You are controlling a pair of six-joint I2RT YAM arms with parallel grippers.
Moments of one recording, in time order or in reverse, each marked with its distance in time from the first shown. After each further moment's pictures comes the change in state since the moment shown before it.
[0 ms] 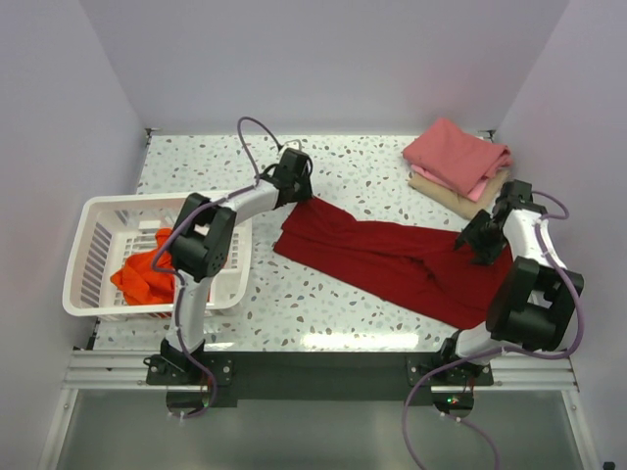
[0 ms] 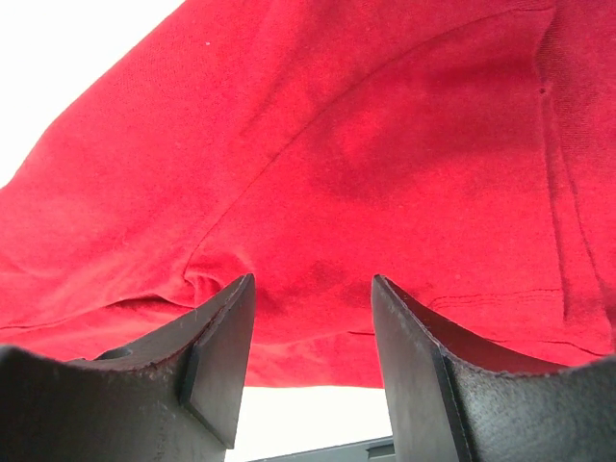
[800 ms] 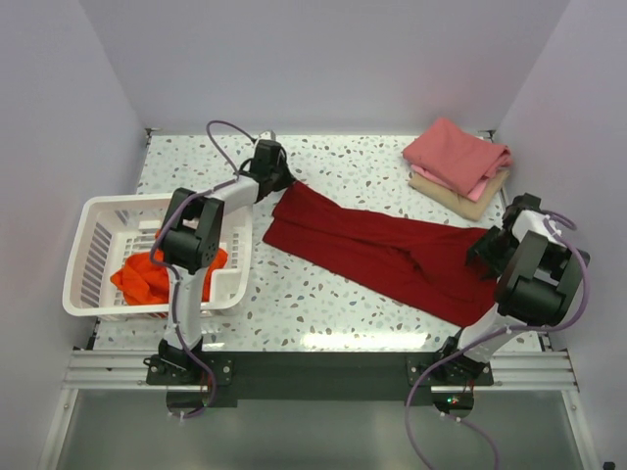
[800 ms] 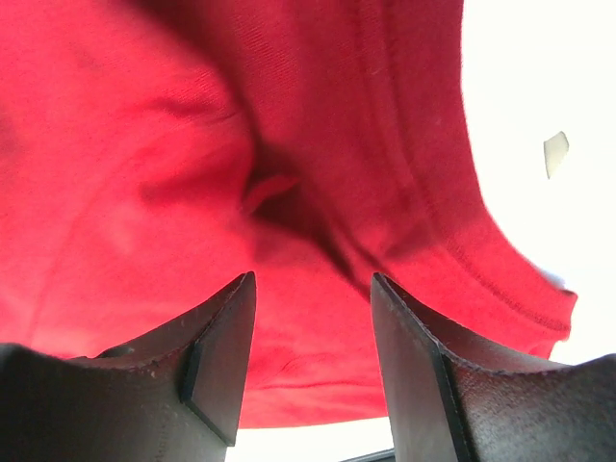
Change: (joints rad) left arm 0.138 0.038 -0.015 0.185 0.161 -0.131; right arm -0.129 0.164 -0.014 0.047 0.068 -0.008
